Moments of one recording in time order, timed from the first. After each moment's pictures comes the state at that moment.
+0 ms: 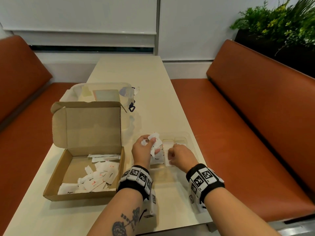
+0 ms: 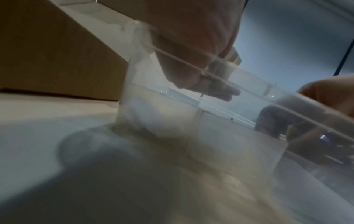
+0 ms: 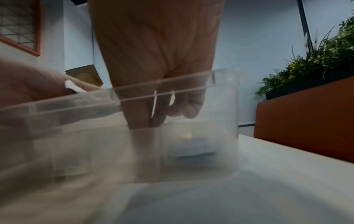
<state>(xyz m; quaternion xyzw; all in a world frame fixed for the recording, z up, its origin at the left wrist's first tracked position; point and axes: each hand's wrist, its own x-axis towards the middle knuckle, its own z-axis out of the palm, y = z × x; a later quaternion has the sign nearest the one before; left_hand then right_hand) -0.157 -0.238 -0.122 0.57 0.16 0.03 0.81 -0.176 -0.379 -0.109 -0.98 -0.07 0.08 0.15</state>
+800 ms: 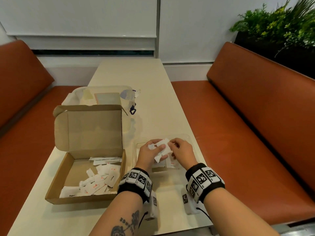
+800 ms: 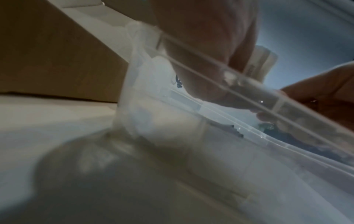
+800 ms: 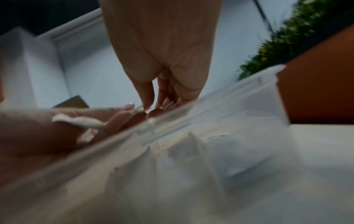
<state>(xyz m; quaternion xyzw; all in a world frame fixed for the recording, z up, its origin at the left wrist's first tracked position) -0.158 -0.236 -0.121 0.54 0.09 -0.13 0.83 -0.171 -0.370 -0.099 -0.86 0.08 -0.04 0.50</state>
